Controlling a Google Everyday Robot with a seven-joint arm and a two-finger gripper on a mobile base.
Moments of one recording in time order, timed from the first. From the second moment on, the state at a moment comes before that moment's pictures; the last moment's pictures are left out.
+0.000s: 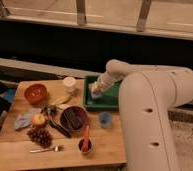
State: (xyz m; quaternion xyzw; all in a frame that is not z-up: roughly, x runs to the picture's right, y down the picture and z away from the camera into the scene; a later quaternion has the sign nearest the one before) arm 0.033 -0.012 0.914 -0.29 -0.02 0.67 0.68
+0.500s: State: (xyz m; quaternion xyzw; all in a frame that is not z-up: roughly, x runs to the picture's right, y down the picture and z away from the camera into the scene) arm 0.009 -0.071 0.851 -0.29 -0.10 0.64 0.70
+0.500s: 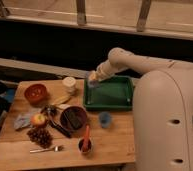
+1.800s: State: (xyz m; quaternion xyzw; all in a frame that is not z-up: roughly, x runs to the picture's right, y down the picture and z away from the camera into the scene) arm -0.121 -0.071 0.841 -0.34 -0.16 0.59 0.72
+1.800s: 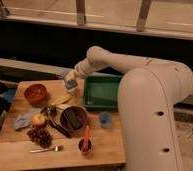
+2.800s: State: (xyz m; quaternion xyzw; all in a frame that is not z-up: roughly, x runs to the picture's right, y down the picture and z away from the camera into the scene) arm -0.292 -0.048 0.834 -0.41 -0.24 0.49 0.73
